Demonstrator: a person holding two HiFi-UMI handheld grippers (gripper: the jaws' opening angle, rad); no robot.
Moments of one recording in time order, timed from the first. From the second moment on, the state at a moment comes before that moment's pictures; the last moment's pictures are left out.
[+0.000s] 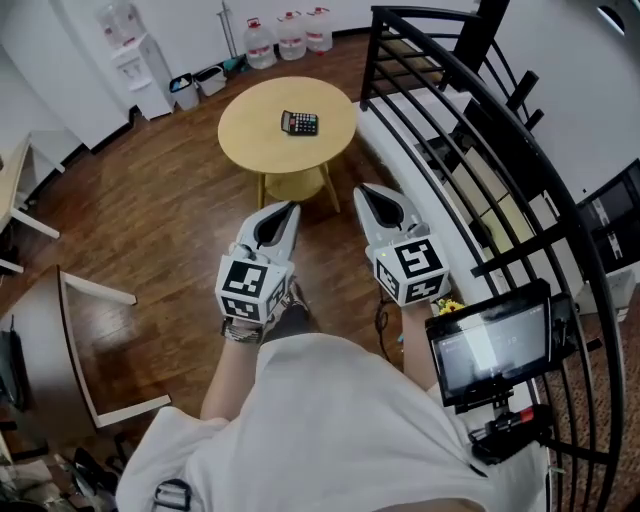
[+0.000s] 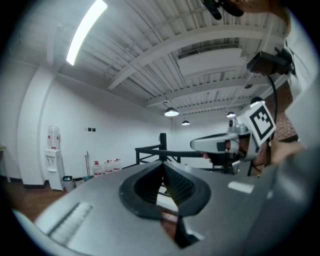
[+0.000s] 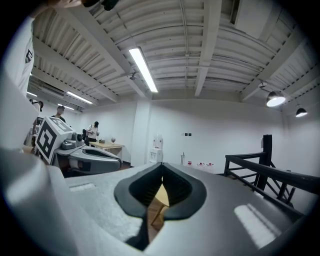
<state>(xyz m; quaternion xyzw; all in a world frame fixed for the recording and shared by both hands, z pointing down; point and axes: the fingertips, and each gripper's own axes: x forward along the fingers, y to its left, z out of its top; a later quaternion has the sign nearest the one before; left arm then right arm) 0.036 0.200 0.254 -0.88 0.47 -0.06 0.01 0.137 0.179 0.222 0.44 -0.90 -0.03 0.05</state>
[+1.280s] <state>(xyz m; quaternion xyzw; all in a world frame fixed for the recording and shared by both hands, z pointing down) -0.027 0.266 0.224 -0.89 0.46 -0.04 0.00 0.093 0.238 0.193 0.45 -0.89 -0.01 0.04</state>
